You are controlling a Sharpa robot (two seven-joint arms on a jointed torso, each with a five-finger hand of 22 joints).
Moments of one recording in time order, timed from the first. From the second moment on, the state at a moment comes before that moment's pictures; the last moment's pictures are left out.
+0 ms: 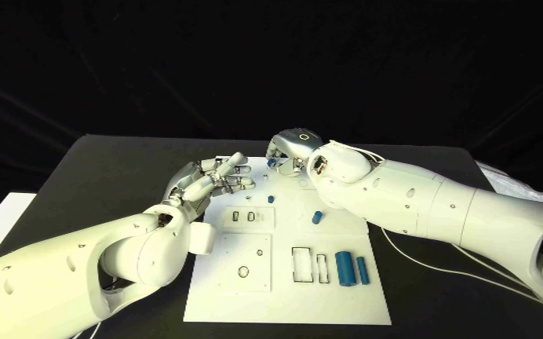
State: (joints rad) left arm 1.14 -0.88 -0.01 1.73 0.05 -0.44 0.48; left_hand 1.31 -0.01 0.18 0.21 0.05 0.94 0.22 0.14 0.07 1.00 0.17 0.15 0.07 1.10 0.12 0.24 0.18 0.17 0.93 0.23 0.28 0.13; right arm 1.27 -0.45 -0.01 1.13 -1.72 -0.37 -0.09; right_hand 1.28 -0.03 0.52 -0.16 0.06 1.14 0.14 0.09 0.10 1.24 0.07 0.06 0.07 1.47 -0.02 1.22 1.06 0.16 1.22 0.08 1.09 0.71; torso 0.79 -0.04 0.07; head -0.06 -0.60
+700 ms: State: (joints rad) left arm 1.14 -0.88 -0.01 1.73 0.05 -0.44 0.48; left_hand 1.31 -0.01 0.18 0.21 0.05 0.94 0.22 0.14 0.07 1.00 0.17 0.15 0.07 1.10 0.12 0.24 0.18 0.17 0.93 0.23 0.28 0.13; right arm 1.26 -0.42 -0.01 1.10 -1.74 -0.36 -0.14; right_hand 1.29 -0.02 0.52 -0.16 0.06 1.13 0.14 0.09 0.10 1.23 0.07 0.06 0.07 1.47 -0.02 1.23 1.06 0.16 1.22 0.08 1.09 0.71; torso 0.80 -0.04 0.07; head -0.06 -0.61
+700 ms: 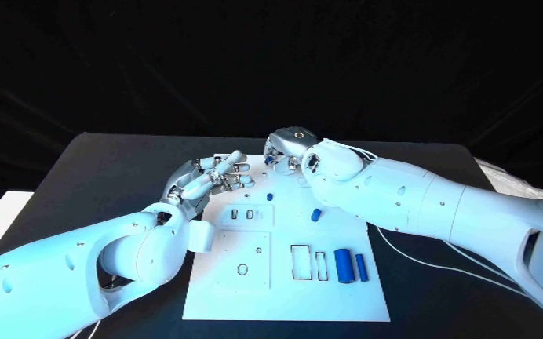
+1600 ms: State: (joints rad) left arm 1.14 -0.88 -0.01 1.72 0.05 -0.43 0.48; left_hand 1.31 -0.01 0.18 0.20 0.05 0.94 0.22 0.14 0.07 1.00 0.17 0.15 0.07 1.10 0.12 0.24 0.18 0.17 0.93 0.23 0.27 0.13; right arm 1.26 -0.57 -0.01 1.25 -1.73 -0.37 -0.16; right_hand 1.28 -0.09 0.49 -0.13 0.08 0.95 0.17 0.06 0.07 1.03 0.12 0.08 0.06 1.44 0.02 1.05 0.83 0.18 1.10 0.11 0.96 0.50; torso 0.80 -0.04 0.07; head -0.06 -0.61
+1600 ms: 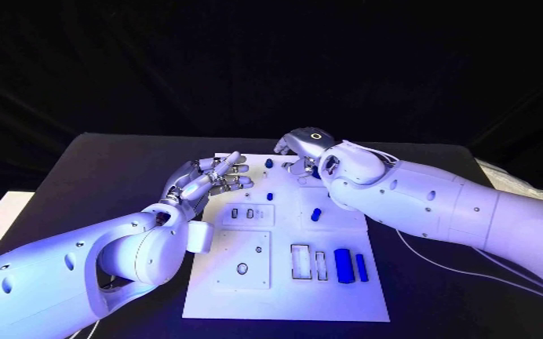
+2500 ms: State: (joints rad) left arm 1.14 -0.89 -0.01 1.72 0.06 -0.41 0.48; left_hand 1.31 -0.01 0.18 0.20 0.05 0.94 0.22 0.14 0.07 1.00 0.17 0.15 0.07 1.10 0.12 0.23 0.18 0.17 0.93 0.23 0.27 0.12; right arm 1.30 -0.74 0.00 1.33 -1.44 -0.27 -0.23; right_hand 1.25 -0.12 0.22 0.05 0.22 0.96 0.14 0.07 0.07 1.26 0.05 0.86 0.86 1.47 -0.04 1.41 1.29 0.14 1.30 0.07 1.24 0.91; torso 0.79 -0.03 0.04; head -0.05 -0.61
